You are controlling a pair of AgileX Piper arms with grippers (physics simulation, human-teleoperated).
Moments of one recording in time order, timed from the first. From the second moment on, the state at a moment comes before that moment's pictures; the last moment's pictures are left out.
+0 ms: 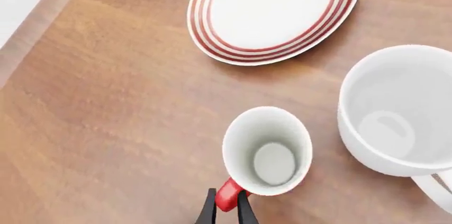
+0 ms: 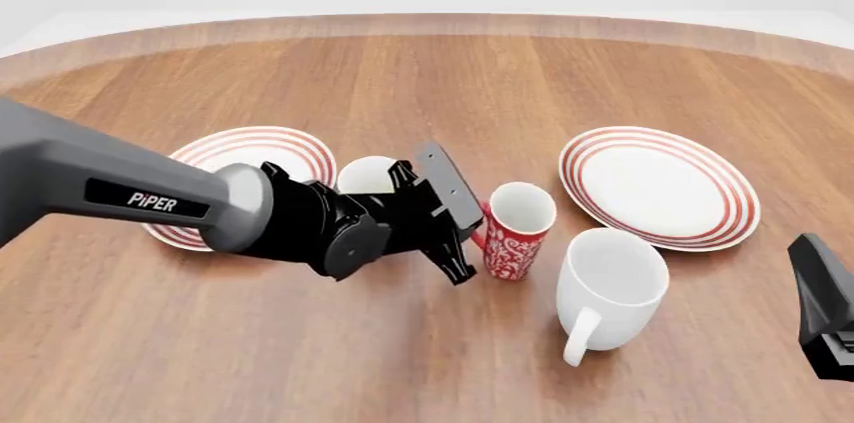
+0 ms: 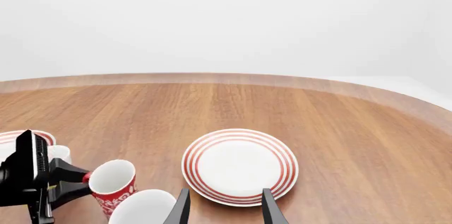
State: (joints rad) left arm -0.77 1.92 -0.98 -0.27 0.45; right arm 0.00 0.01 0.00 0.00 0.01
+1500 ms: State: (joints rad) left arm -0.60 1.33 -0.91 0.00 0.46; right arm 0.00 0.01 0.00 0.00 0.01
